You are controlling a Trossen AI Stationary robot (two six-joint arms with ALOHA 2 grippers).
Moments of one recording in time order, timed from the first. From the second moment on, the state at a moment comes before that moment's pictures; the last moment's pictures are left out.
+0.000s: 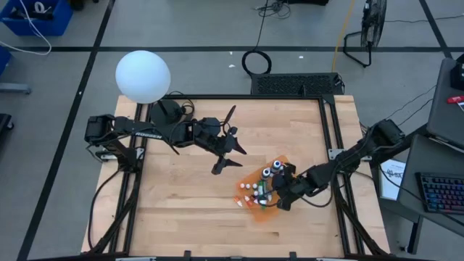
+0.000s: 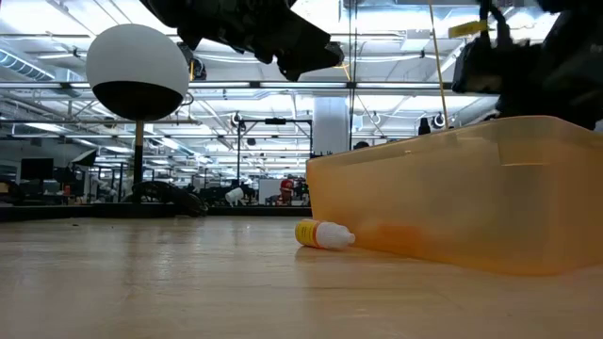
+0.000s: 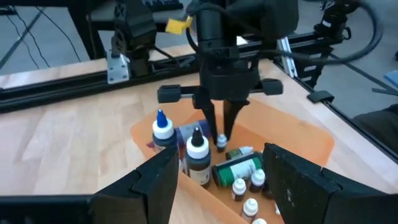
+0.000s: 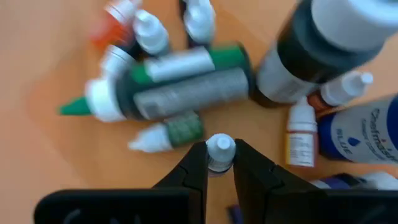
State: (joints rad) left arm 0.09 1.60 1.07 0.14 0.42 0.20; right arm 0.50 1.47 0.71 -0.35 0.34 0.66
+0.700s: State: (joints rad) left arm 0.08 1.60 1.06 0.05 0.42 0.06; right arm 0.47 1.47 0.71 -0.33 0.33 0.69
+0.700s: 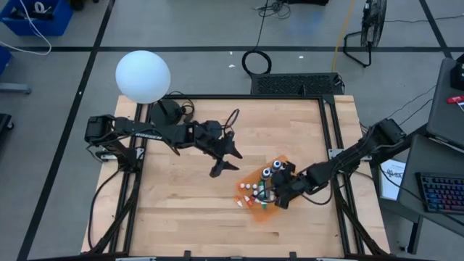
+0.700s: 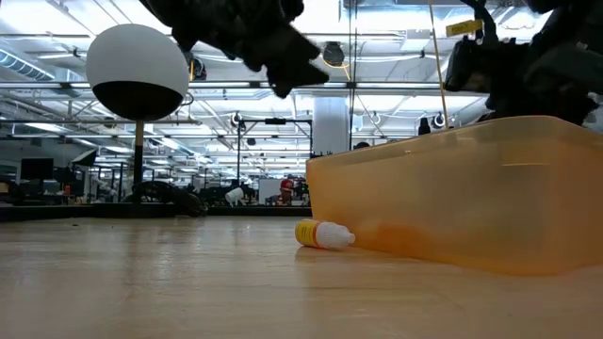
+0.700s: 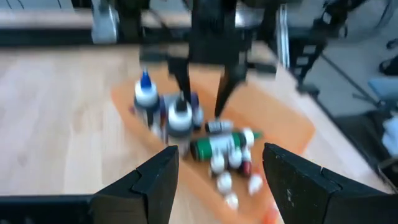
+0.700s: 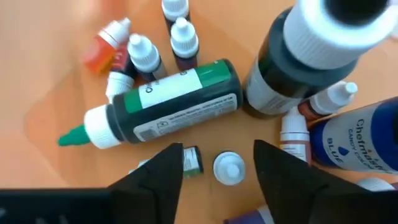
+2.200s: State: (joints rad) left arm -0.23 1.97 1.00 0.18 0.18 0.38; right arm 0.51 1.19 0.71 -0.08 0.34 0.41
